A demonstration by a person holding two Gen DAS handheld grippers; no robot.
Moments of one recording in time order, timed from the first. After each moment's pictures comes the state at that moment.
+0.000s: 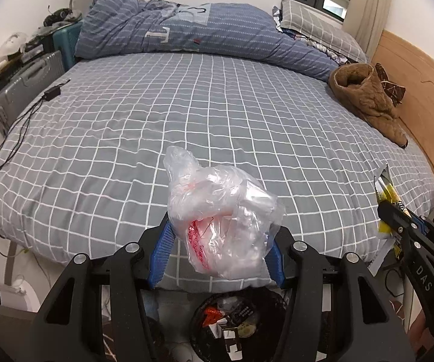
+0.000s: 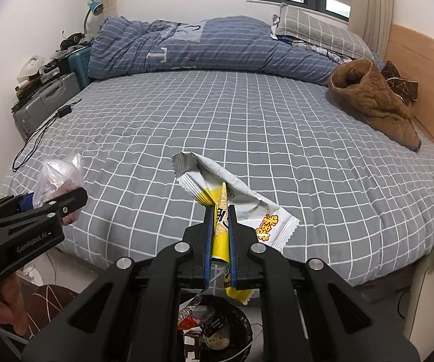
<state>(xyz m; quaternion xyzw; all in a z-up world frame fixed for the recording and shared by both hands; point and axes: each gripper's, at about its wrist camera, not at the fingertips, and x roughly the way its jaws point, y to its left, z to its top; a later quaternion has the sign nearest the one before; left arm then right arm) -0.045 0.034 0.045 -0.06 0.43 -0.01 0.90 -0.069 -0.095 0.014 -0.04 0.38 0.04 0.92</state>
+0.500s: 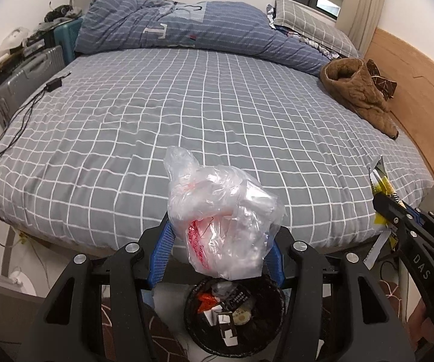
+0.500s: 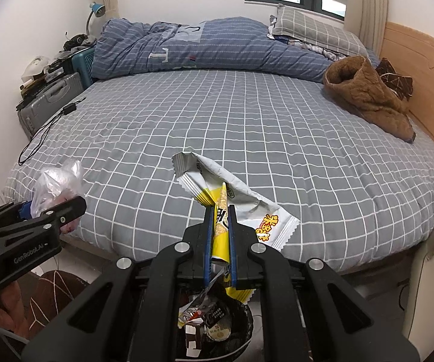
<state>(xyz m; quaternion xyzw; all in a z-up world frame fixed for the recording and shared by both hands) -0.094 0.026 0.040 -0.07 0.43 -0.02 0.90 -0.111 -0.102 0.011 -0.03 0.38 0.04 0.93</state>
